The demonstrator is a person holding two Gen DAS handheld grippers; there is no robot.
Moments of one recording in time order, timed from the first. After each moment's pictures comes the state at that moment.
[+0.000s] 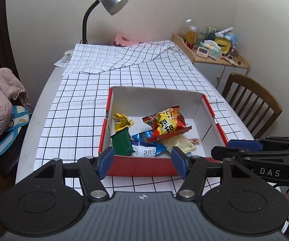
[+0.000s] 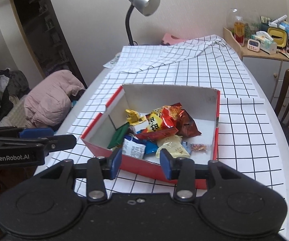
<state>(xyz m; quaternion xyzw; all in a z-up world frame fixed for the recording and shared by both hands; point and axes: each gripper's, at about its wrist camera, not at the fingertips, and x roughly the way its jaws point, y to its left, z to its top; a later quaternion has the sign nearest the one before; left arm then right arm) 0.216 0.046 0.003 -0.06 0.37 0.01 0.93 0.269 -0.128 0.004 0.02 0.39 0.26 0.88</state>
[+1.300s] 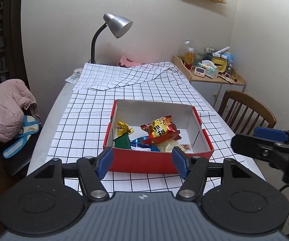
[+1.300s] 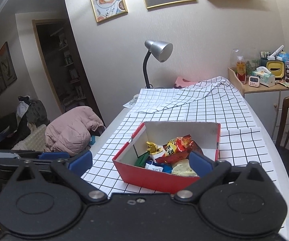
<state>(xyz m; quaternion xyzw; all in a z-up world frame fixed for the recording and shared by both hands) 0.137 0.024 0.028 -0.06 0.31 0.03 0.95 0.182 -0.159 0.051 0.06 0.26 0.29 0.92</state>
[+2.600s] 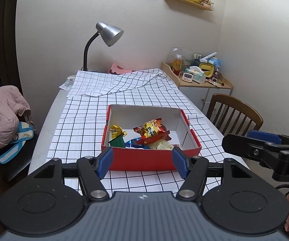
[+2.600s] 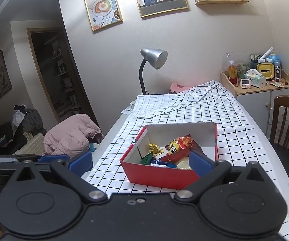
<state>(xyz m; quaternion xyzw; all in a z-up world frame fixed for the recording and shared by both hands) 0.096 0.031 0.043 -0.05 0.29 0.00 0.96 0.135 -0.148 0.062 0.07 0.25 0.26 0.93</state>
